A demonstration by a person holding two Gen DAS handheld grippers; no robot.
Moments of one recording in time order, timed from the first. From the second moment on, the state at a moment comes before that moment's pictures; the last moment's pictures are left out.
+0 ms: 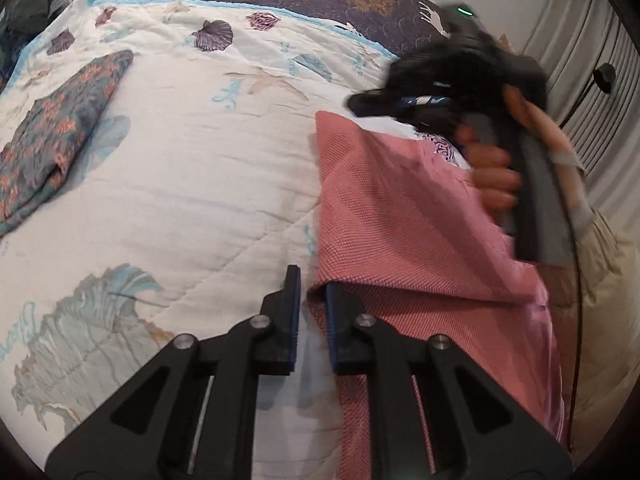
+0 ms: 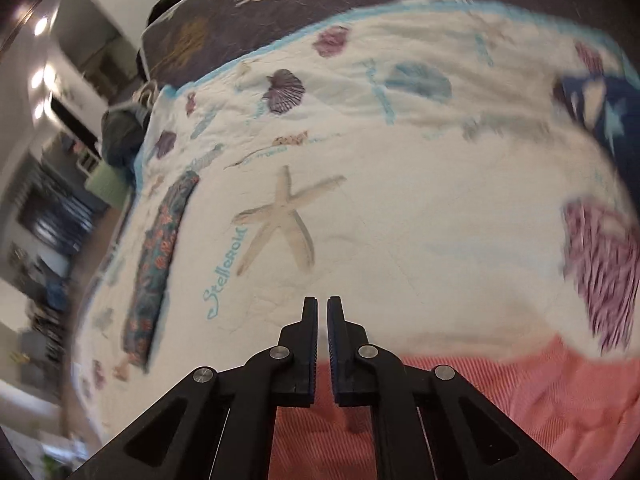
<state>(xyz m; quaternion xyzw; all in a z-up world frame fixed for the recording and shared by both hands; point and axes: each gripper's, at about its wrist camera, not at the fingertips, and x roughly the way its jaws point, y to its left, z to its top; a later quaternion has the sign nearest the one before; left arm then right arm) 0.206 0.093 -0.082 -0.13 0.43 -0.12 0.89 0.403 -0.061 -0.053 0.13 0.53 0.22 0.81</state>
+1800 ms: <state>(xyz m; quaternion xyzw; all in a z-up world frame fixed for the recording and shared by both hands) 0.192 -0.087 -0.046 0.04 0.41 -0.20 0.89 0.105 -0.617 -0.126 0.52 0.35 -0.36 0.69</state>
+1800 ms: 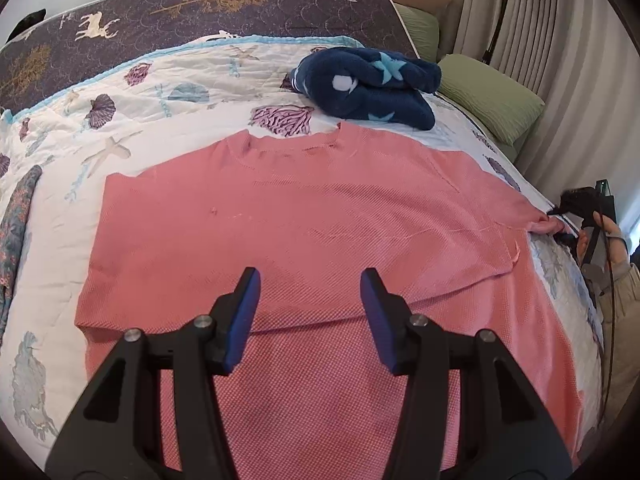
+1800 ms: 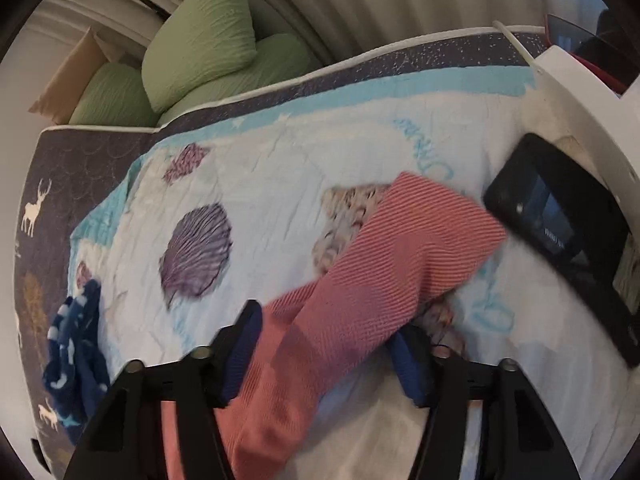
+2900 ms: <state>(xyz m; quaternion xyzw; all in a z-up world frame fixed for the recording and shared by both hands) 0.191 -0.121 -0.071 -0.07 0.49 -0.38 0.78 0.136 -0.379 -0.041 0.28 0.34 0.15 0.88</state>
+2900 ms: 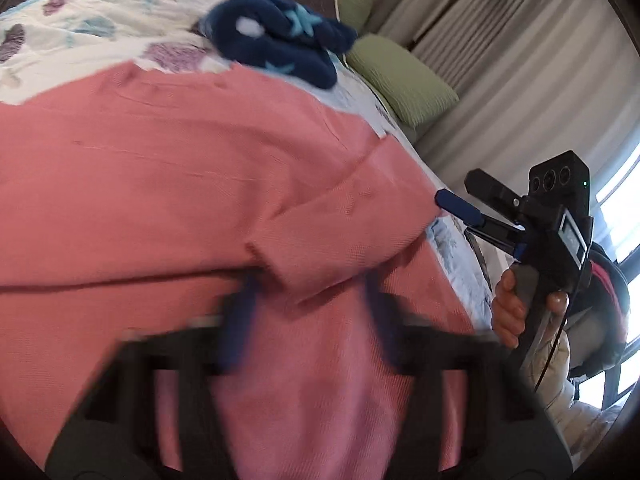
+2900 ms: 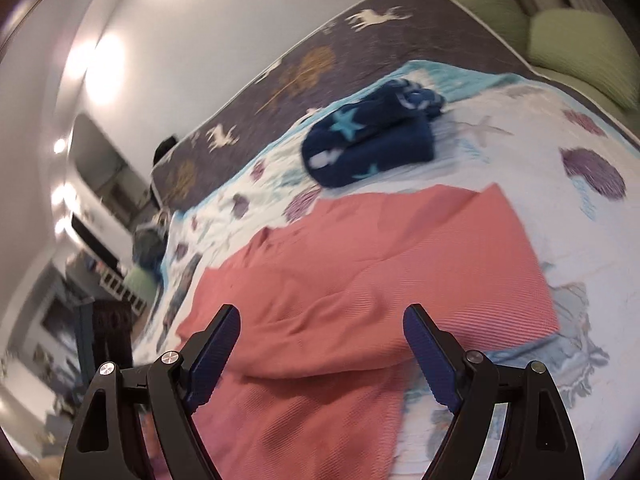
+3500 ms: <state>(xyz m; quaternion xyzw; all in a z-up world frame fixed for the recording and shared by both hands) 0.272 -0.051 -0.057 -0.18 0.49 -0.25 0.82 0.123 -0.401 -0.047 0.28 0.31 0.08 0.91</state>
